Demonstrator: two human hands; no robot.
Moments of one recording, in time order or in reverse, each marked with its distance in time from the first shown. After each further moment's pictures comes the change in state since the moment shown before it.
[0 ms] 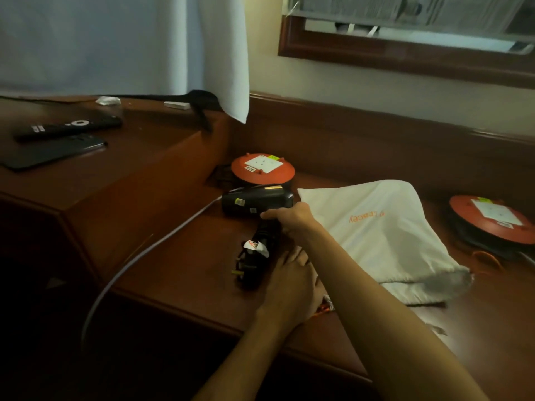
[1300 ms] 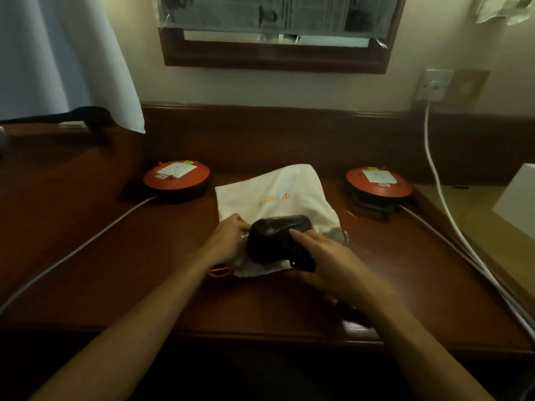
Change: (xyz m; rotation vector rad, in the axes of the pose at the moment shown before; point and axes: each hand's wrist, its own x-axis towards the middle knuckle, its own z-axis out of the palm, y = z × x) left_hand 0.089 0.013 0.025 -0.089 -0.167 0.068; right_hand -0.142 0.143 -0.208 -0.965 0.166 -0.654
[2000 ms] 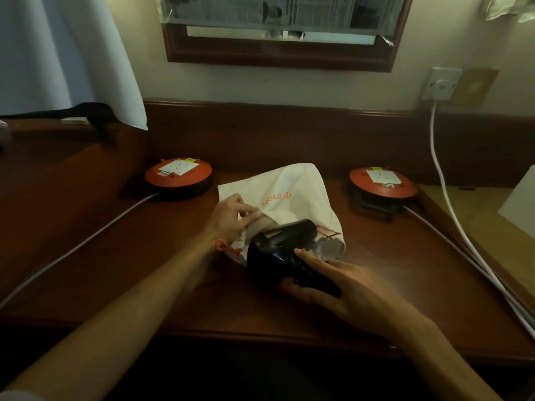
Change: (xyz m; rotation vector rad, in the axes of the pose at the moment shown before) left_hand 0.024 -0.003 -0.018 -0.108 0.204 0.053; right_hand -0.042 0.010 -0.003 0.017 -0.185 -0.029
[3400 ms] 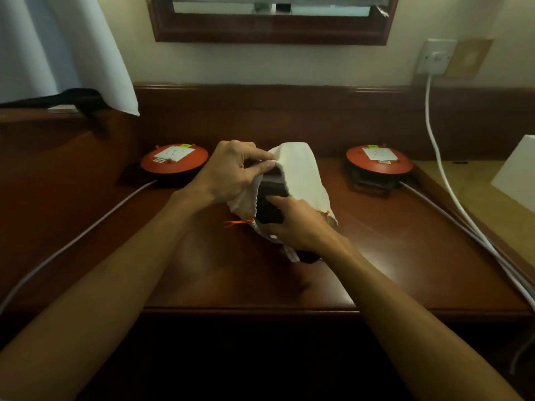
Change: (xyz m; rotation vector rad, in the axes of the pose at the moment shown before) left_hand -0.001 0.088 -0.073 0.014 0.022 0.331; right_hand 0.103 -0.046 0.000 0.180 0.208 0.162
